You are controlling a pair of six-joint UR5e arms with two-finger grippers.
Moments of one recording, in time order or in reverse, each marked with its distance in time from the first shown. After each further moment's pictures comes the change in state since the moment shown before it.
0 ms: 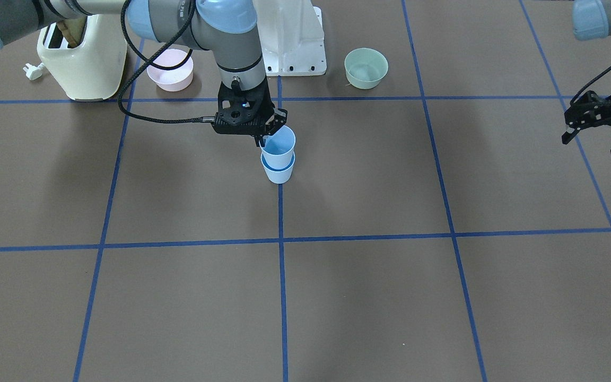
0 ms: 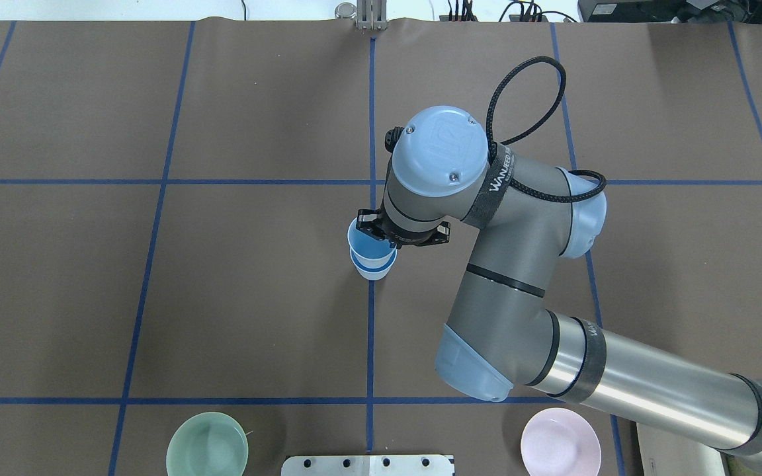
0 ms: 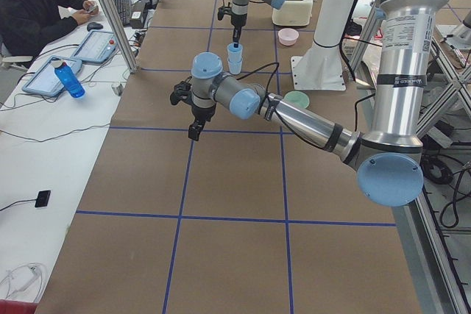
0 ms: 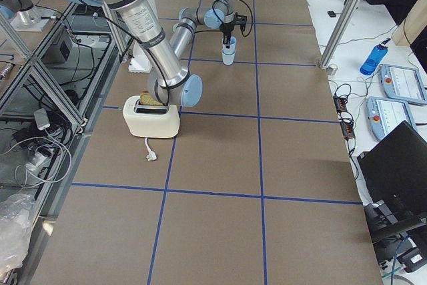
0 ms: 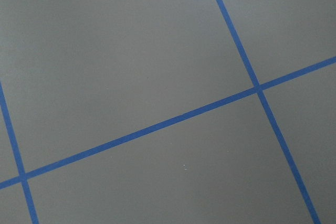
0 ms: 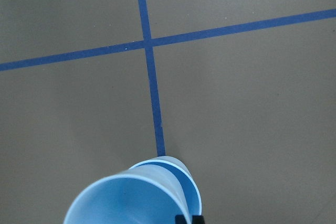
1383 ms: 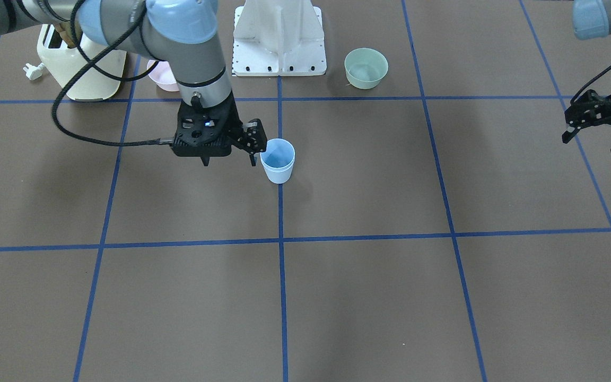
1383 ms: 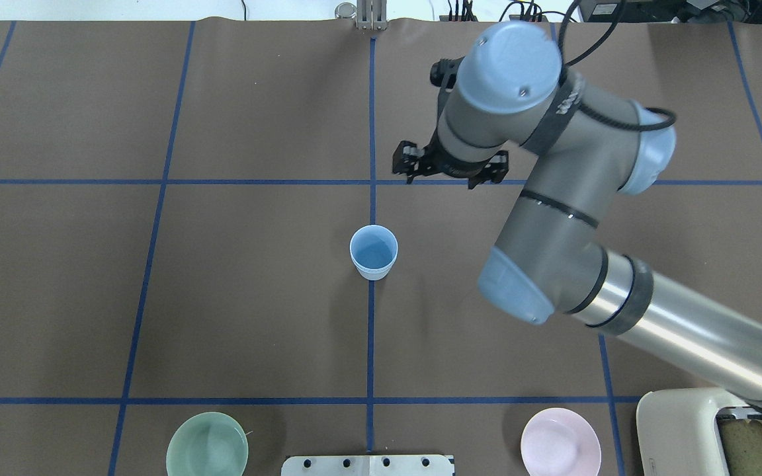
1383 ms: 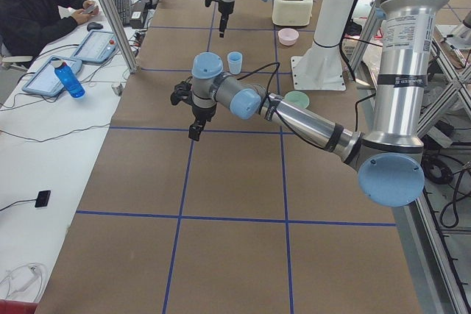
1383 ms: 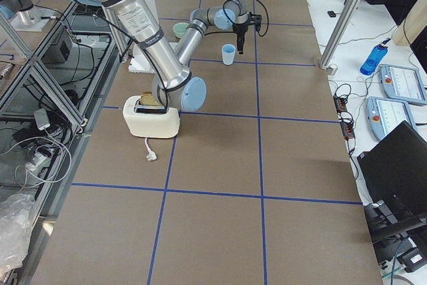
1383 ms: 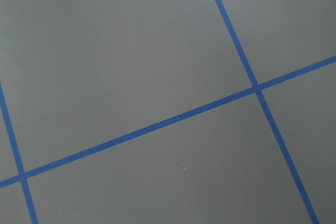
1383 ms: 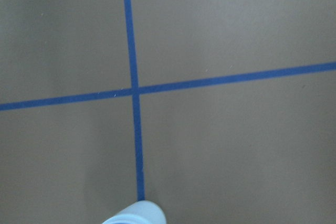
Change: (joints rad) left arm -0.002 0.004 -0.003 0.002 -0.005 0.001; right arm 0.190 -0.048 0.010 0.001 0.072 -0.223
